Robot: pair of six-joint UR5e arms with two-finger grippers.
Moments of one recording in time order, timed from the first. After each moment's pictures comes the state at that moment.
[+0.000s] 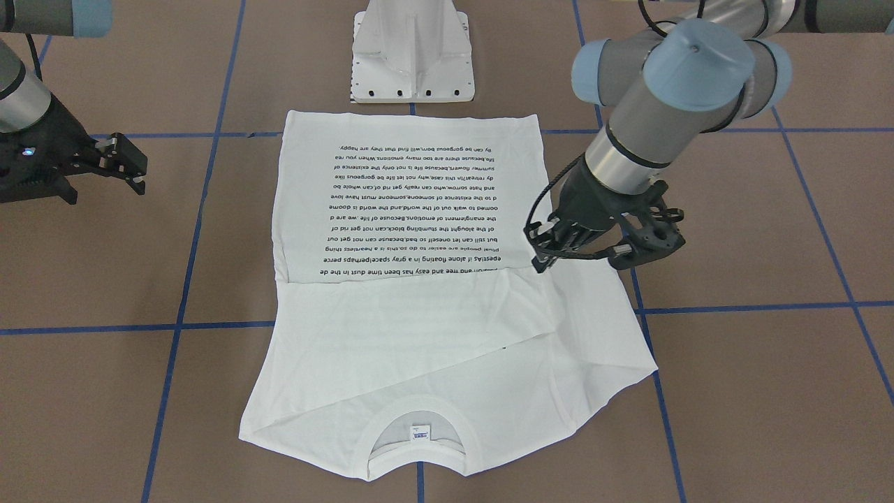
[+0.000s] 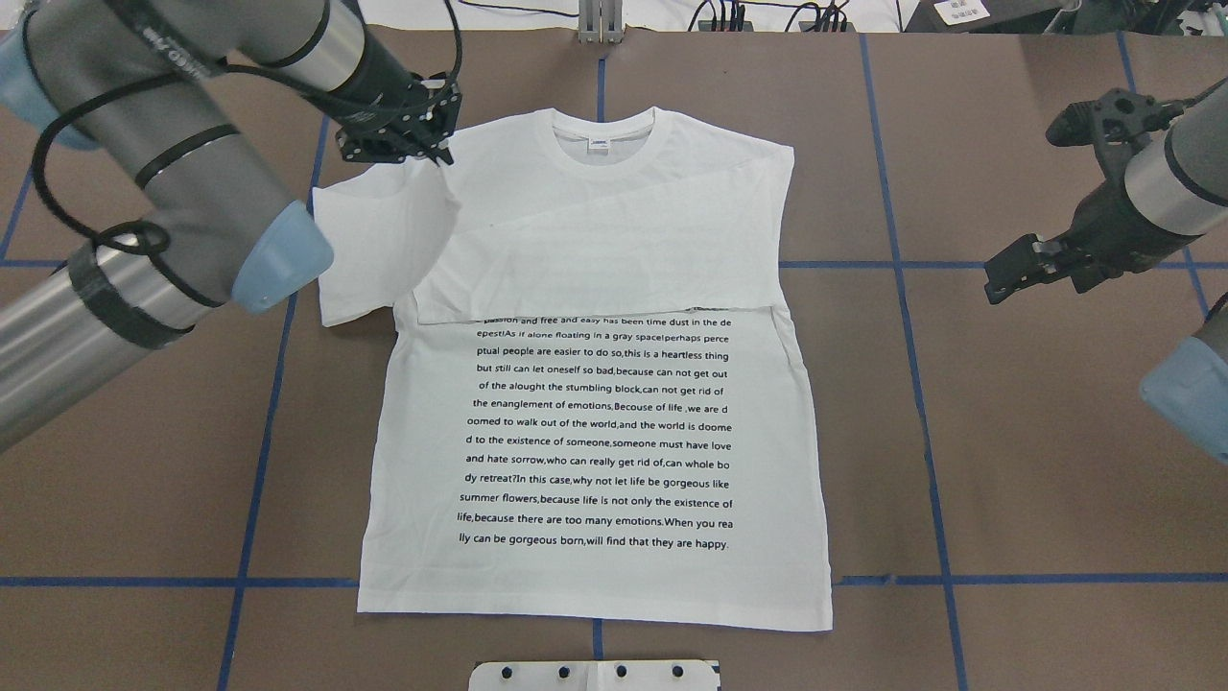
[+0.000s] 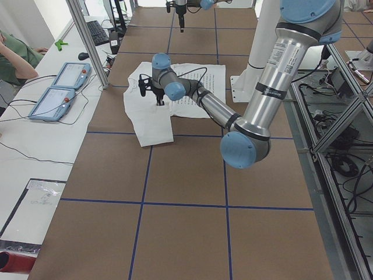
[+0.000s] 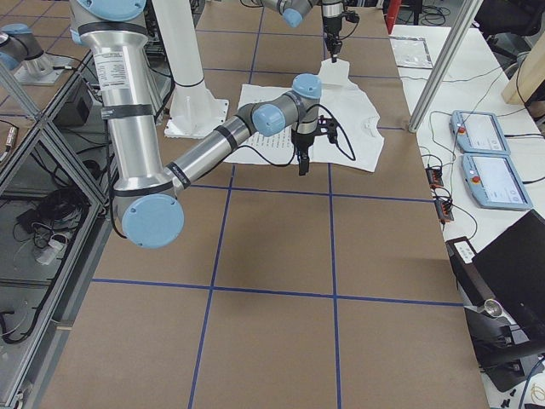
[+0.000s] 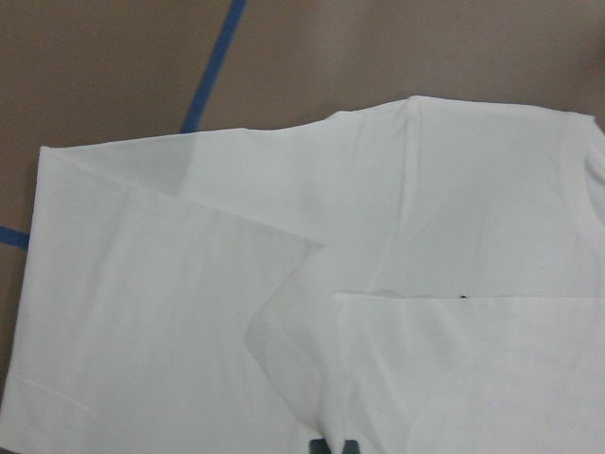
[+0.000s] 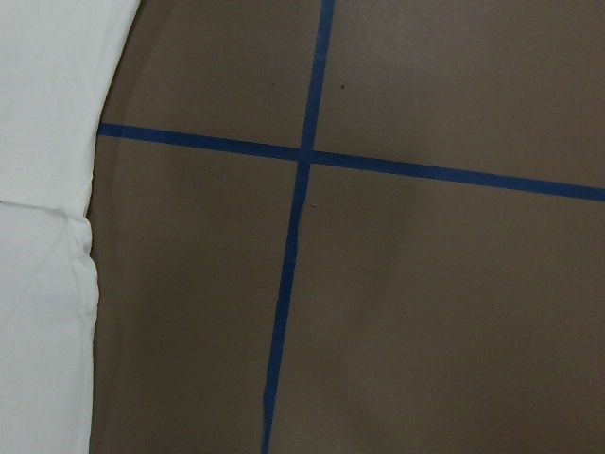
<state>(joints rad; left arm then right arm) -0.89 -2.36 -1.58 -1.77 -2.15 -1.48 1.01 -1.44 2.06 -1.67 2.21 0.62</state>
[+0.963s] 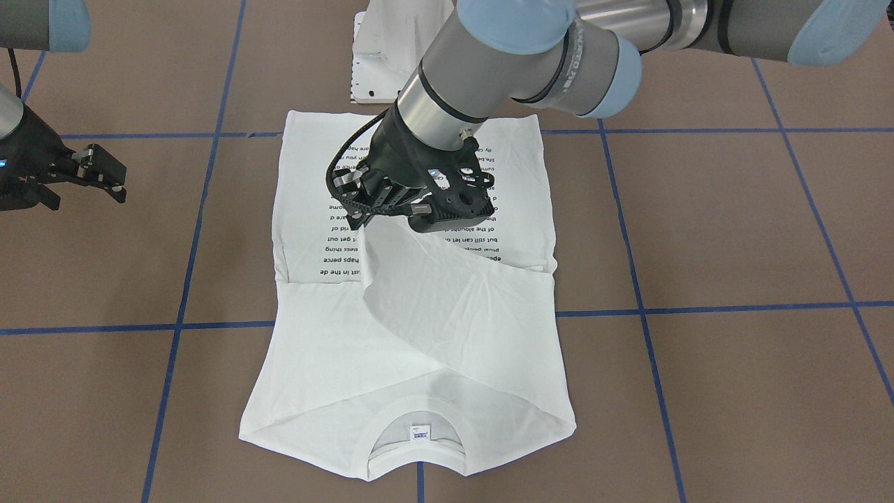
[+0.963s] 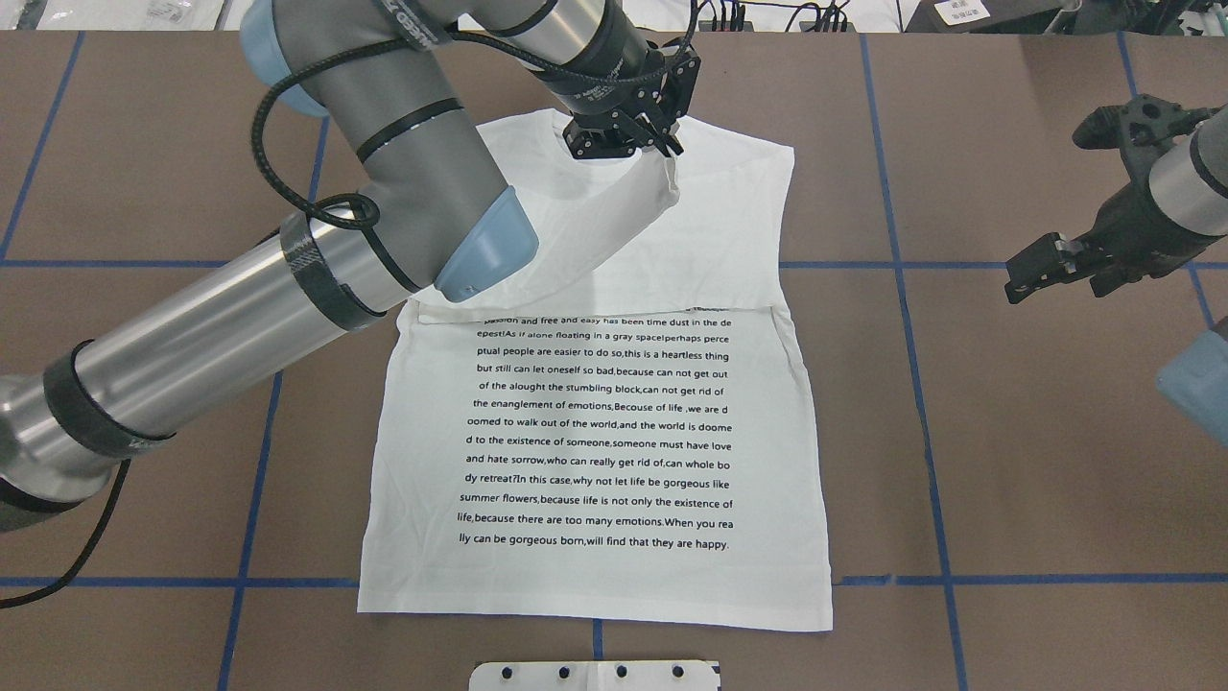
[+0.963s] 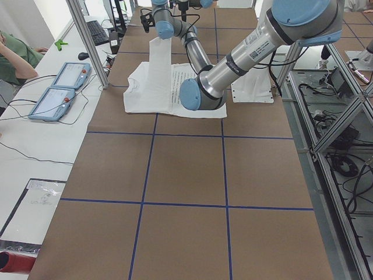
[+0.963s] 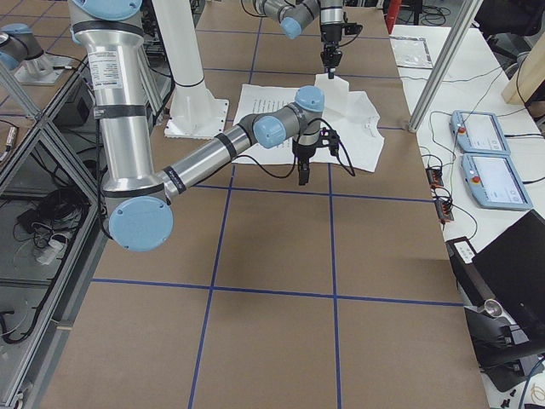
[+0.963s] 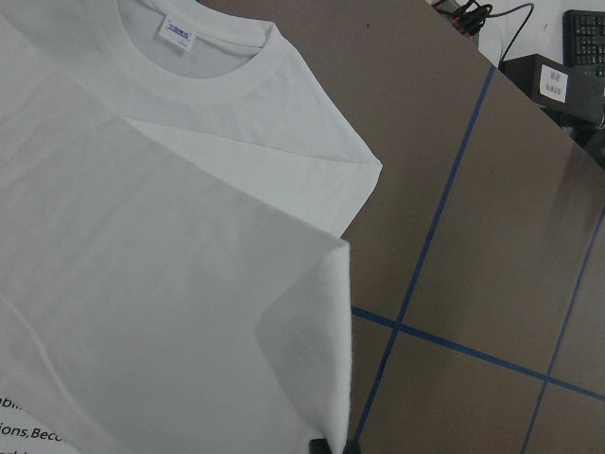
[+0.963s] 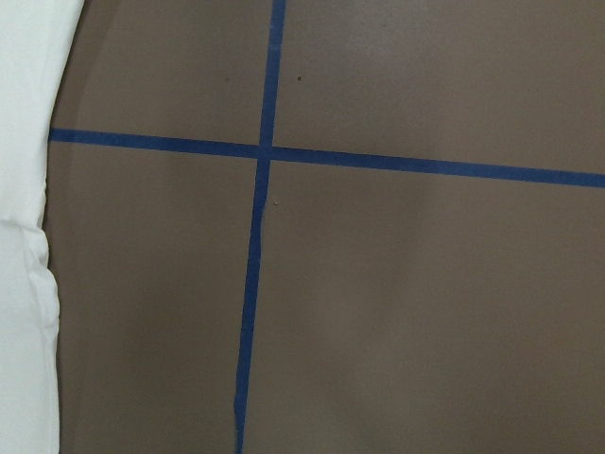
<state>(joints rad) -0.77 -2.60 -1.38 -1.99 -2.19 -1.71 1.03 -1.46 2.01 -1.64 2.23 0.63</state>
